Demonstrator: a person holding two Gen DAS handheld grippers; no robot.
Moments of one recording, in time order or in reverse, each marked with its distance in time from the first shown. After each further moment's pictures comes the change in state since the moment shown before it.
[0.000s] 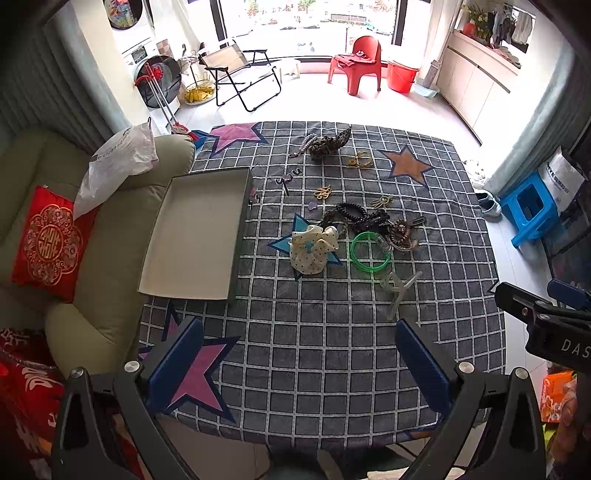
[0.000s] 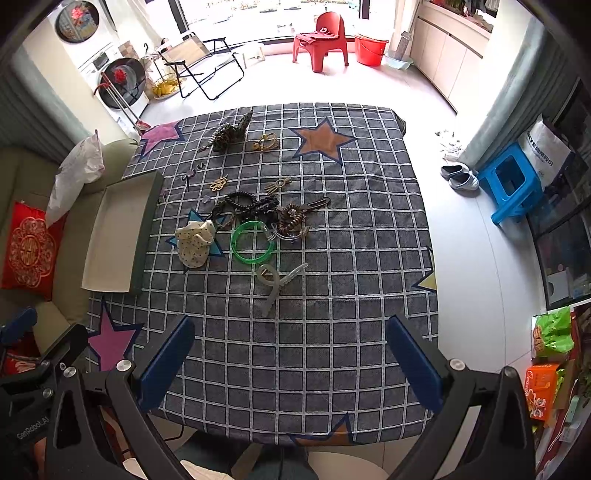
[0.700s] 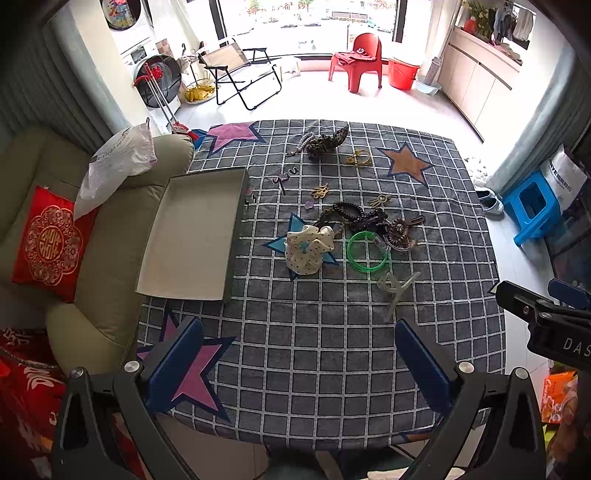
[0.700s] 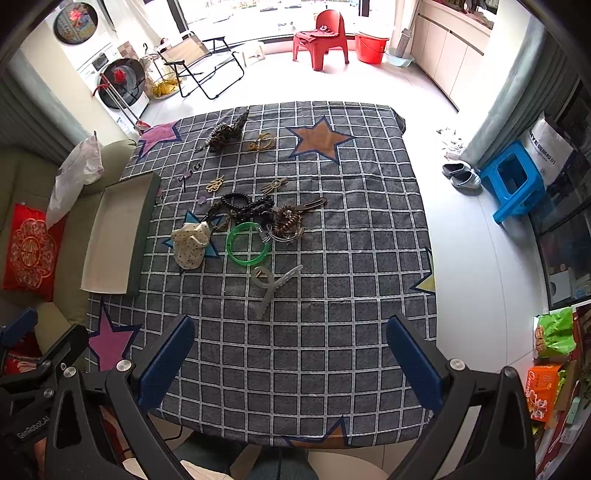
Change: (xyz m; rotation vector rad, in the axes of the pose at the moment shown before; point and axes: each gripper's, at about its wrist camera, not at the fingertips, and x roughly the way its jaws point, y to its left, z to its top) left arm 0.002 -0.001 -0.006 -0.001 0.006 0.007; right arm 0.002 -0.004 0.001 0.000 0.002 0.002
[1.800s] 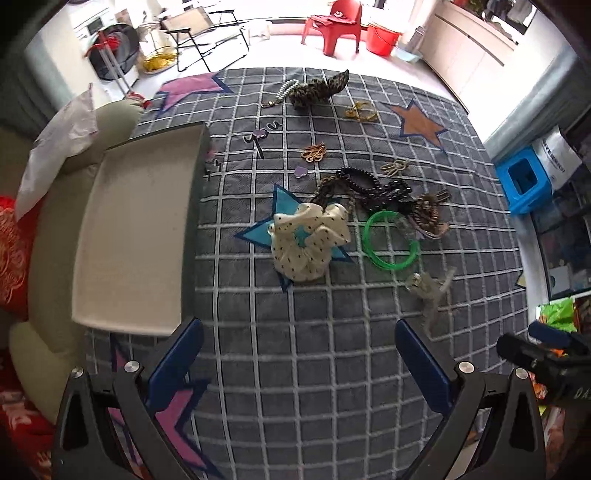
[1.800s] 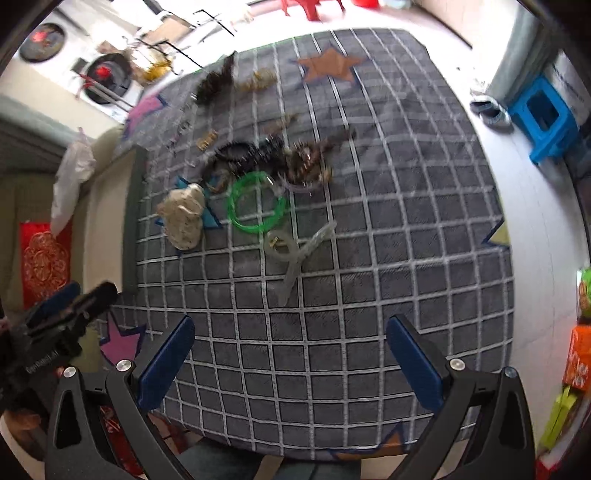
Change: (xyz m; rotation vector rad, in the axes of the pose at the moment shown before) left arm 0.160 0.015 0.047 0.047 0.160 -0.139; right arm 0.134 -0.007 -0.008 0.172 0.219 0.139
